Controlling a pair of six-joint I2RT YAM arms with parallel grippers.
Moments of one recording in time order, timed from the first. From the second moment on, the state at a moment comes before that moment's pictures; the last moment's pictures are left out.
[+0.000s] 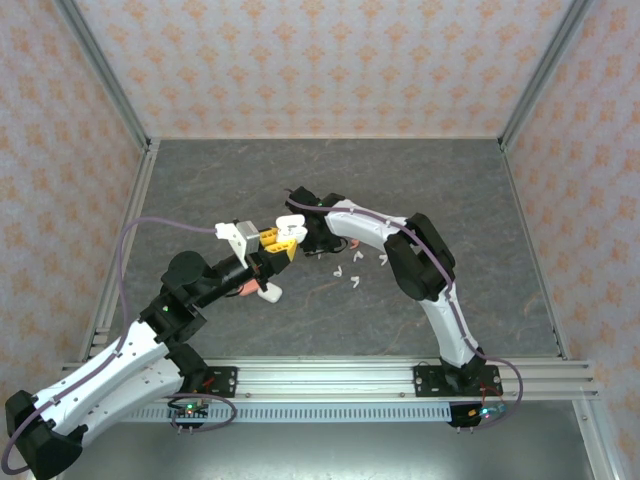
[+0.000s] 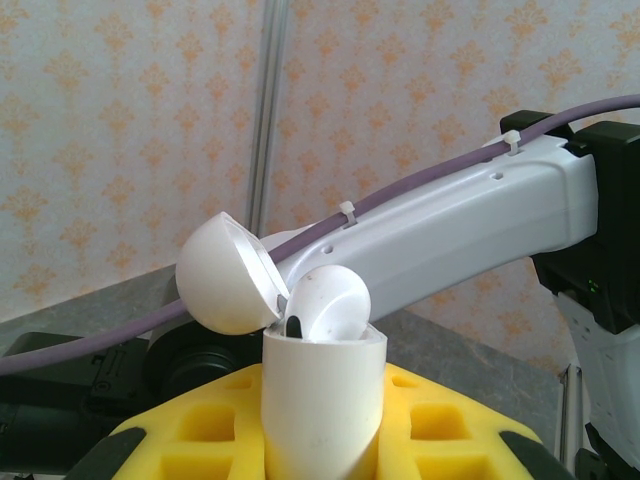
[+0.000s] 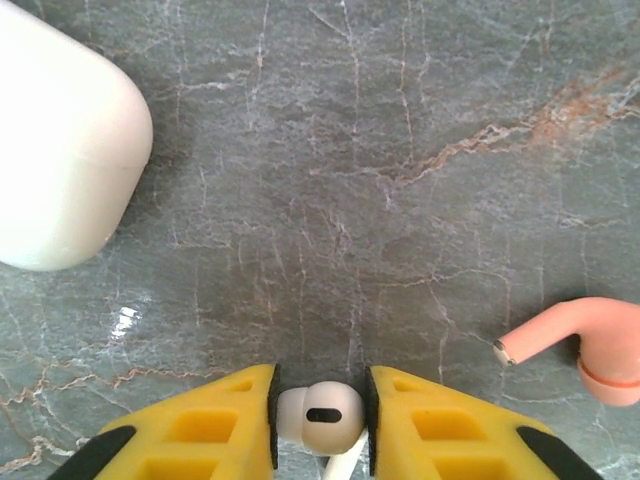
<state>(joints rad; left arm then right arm) -0.67 0.68 0.55 0.21 0.24 -0.17 0.77 2.21 1.72 -0.85 0.04 0.48</state>
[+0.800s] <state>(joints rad) -0.67 0.83 0.55 0.32 0.24 -0.25 0.66 1.39 1.18 -0.49 0.06 0.44</state>
